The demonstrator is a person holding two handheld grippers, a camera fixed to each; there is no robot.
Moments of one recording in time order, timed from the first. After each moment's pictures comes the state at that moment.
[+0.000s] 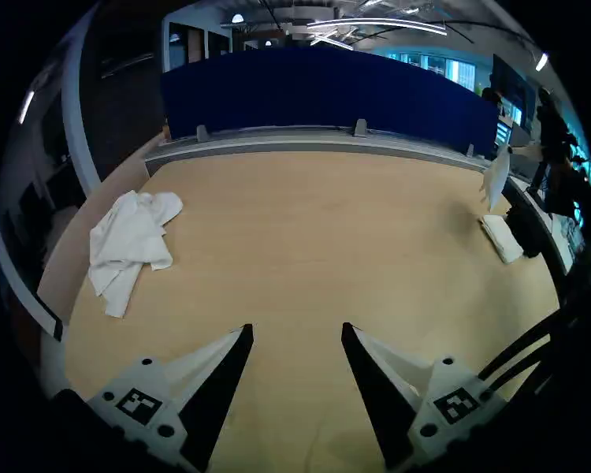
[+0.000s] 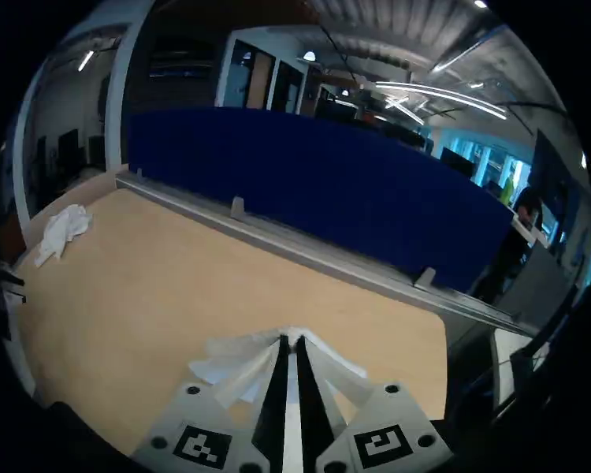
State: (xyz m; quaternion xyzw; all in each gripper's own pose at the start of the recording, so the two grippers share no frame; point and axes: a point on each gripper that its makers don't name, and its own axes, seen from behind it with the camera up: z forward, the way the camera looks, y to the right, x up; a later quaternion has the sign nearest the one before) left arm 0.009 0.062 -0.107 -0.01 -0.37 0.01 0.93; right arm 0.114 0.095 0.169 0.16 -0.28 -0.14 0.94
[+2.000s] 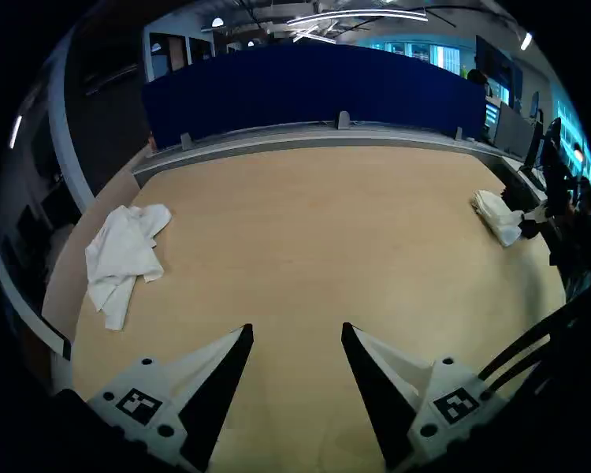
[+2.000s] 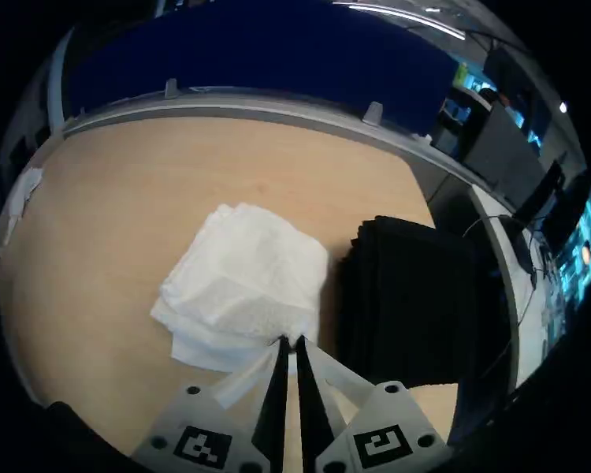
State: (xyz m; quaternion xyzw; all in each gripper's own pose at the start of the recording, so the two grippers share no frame) left arm 0.010 0.083 -0.107 -0.03 -0.38 0.04 0.92; right arm -0.063 0.227 0.021 0.02 -0.45 -0.10 0.89
